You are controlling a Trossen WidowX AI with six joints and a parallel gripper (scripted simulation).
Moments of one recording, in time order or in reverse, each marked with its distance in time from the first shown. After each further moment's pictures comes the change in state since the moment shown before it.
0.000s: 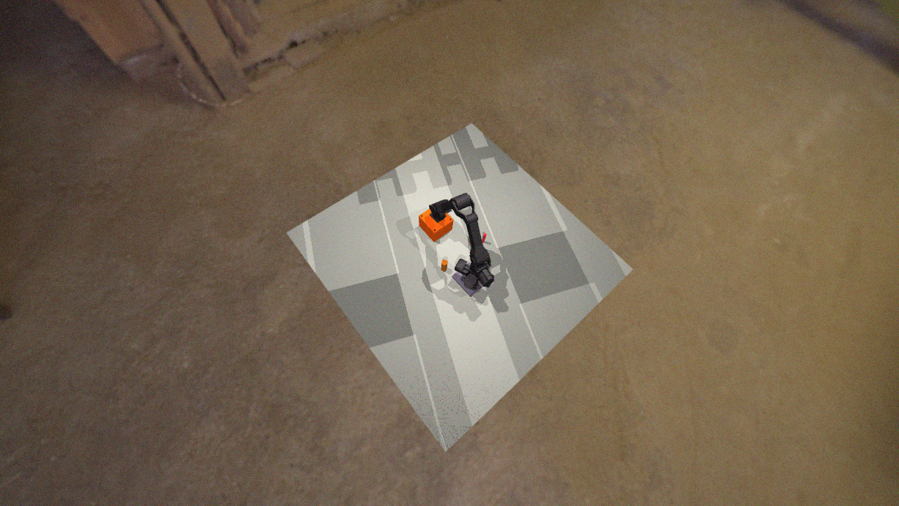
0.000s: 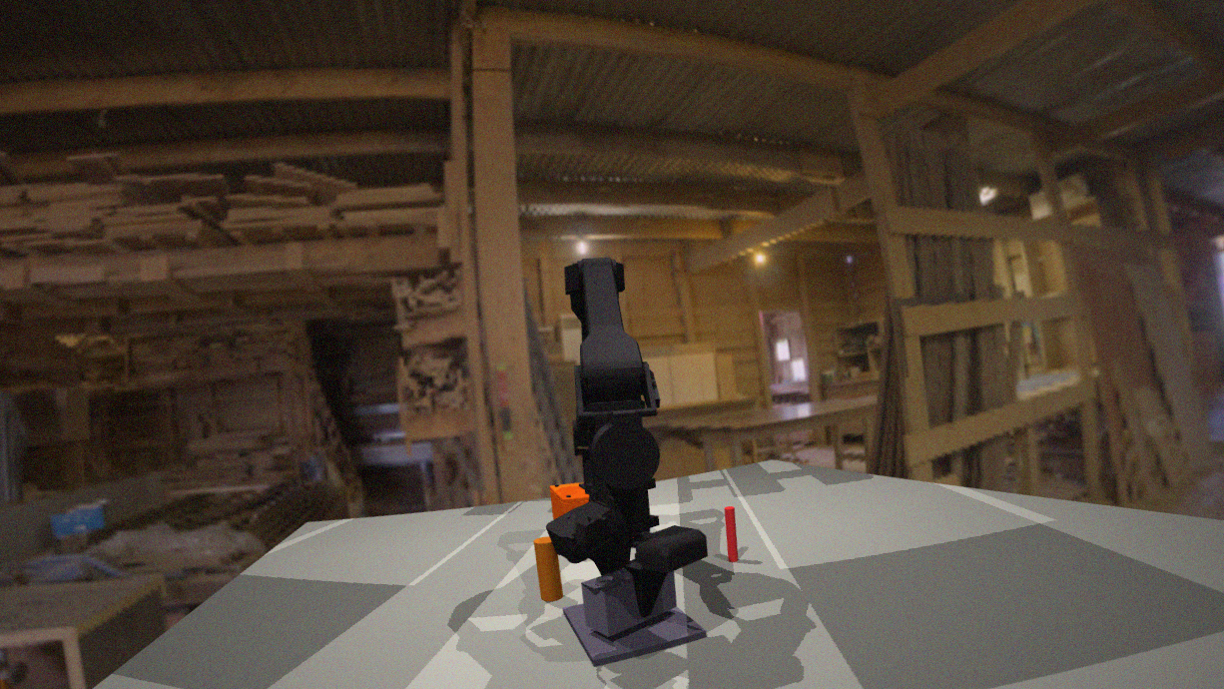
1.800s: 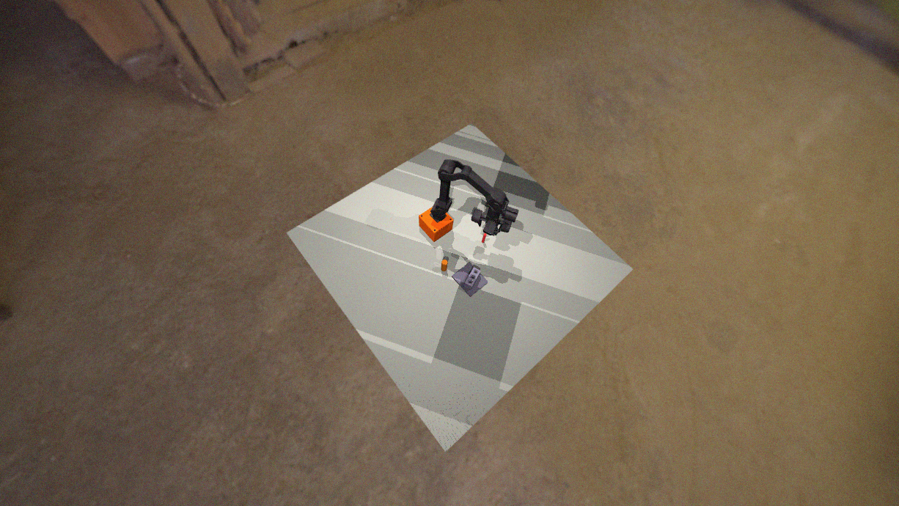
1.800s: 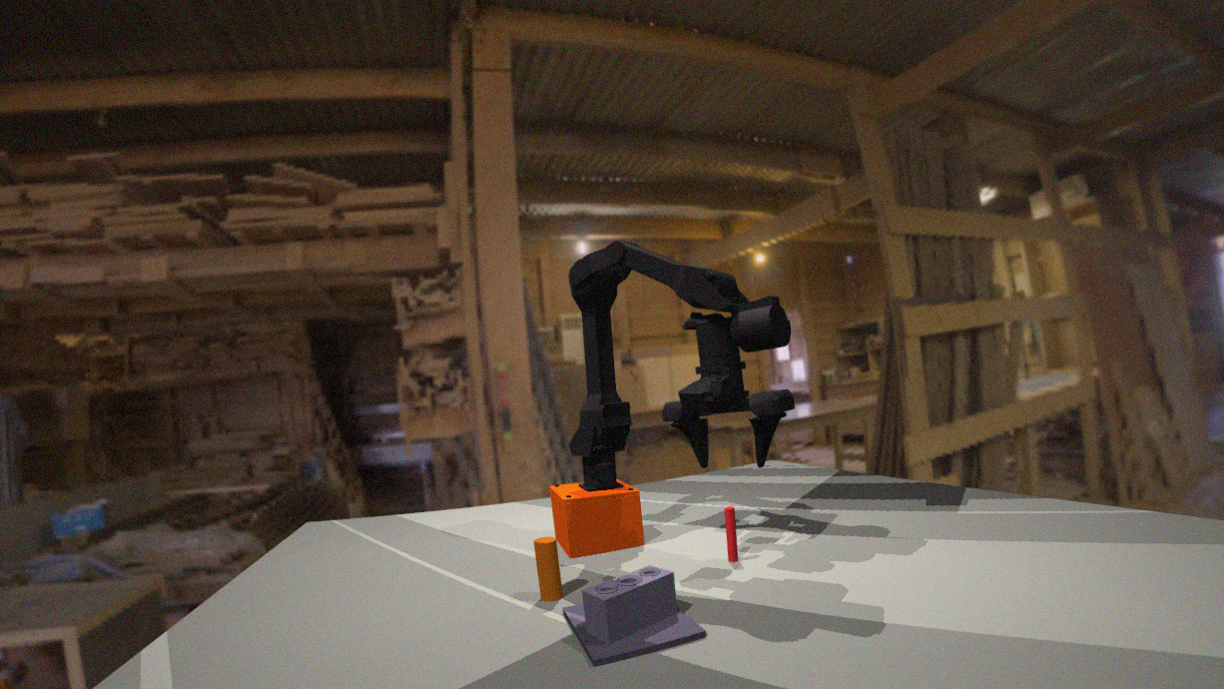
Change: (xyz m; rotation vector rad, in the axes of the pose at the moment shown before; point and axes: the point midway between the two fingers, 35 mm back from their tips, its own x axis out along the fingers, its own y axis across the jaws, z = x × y) arm -0.117 -0.040 -0.232 -0.153 0.029 0.005
